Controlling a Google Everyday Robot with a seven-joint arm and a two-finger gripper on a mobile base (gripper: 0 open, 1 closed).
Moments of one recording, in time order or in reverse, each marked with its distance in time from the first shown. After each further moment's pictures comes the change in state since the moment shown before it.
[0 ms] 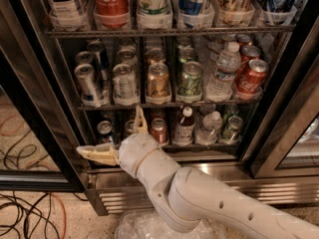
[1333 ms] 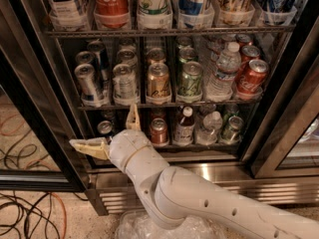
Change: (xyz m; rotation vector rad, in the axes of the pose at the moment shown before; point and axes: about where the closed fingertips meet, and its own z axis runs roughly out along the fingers) arm -0.005 0.002 0.022 0.060 -0.033 -0.024
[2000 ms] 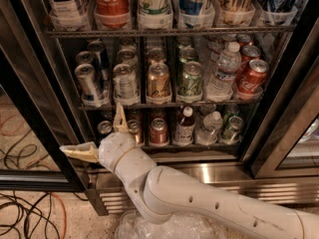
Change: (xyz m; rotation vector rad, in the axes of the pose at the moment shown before) arm 0.016 0.027 0.025 -0.067 -0.034 -0.069
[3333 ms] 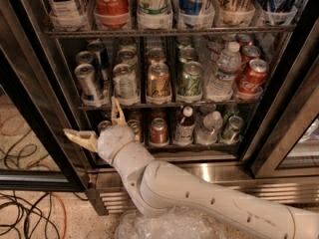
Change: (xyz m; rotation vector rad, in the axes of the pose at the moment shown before) arm -0.013 -0.015 0.011 0.048 -0.037 0.005
